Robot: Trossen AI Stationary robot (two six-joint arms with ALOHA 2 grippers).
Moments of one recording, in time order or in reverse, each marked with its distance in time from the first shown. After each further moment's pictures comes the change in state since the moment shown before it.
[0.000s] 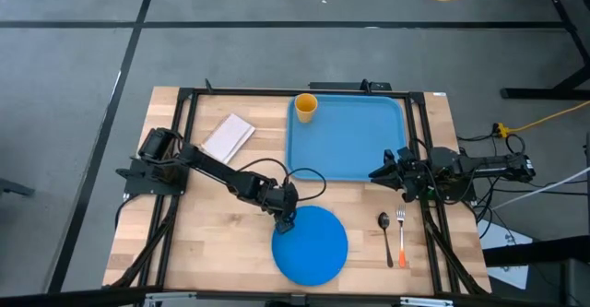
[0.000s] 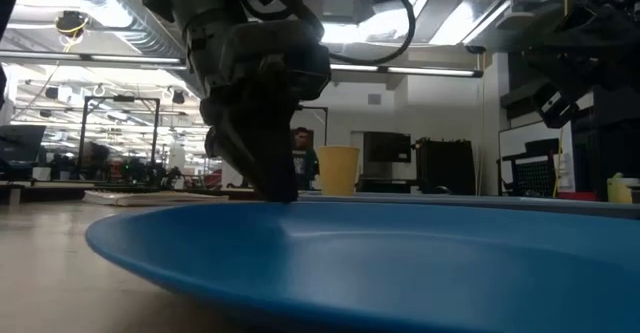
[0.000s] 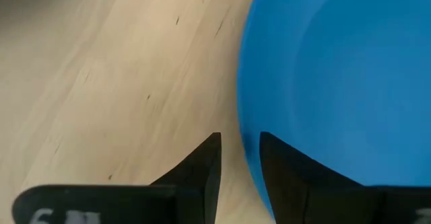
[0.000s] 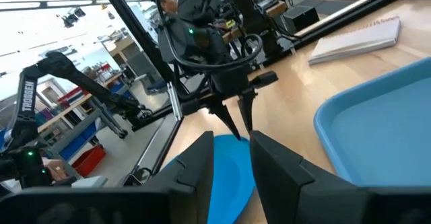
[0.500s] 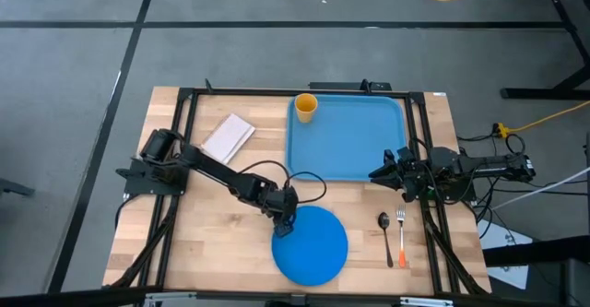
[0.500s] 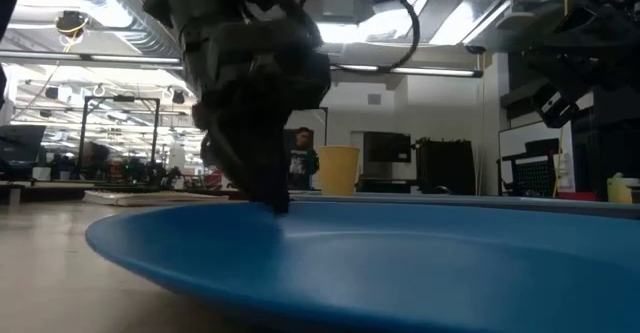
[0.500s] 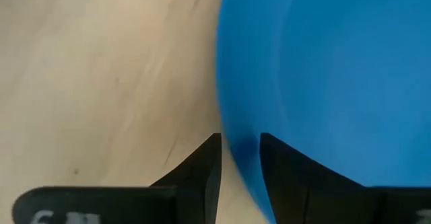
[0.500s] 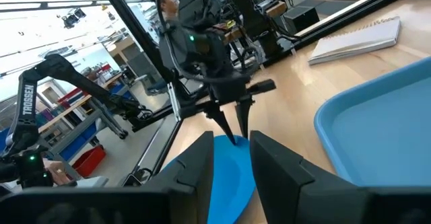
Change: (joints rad) left arm -0.006 0.023 0.000 0.011 0.070 -0.002; right arm 0.000 0.000 0.000 0.002 0.000 0.001
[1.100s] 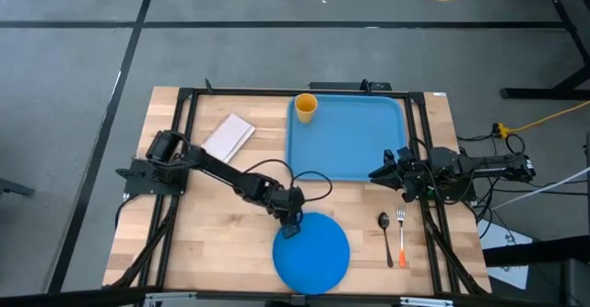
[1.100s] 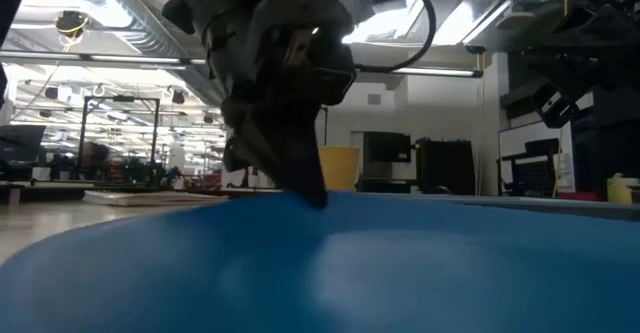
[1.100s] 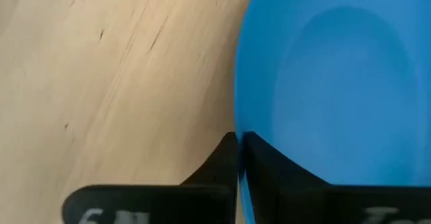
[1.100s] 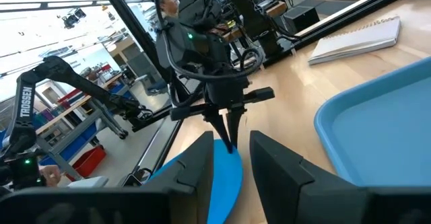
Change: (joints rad) left arm 0.011 0.044 0.052 0.059 0.037 0.004; right arm 0.000 0.000 0.000 0.000 0.000 0.000
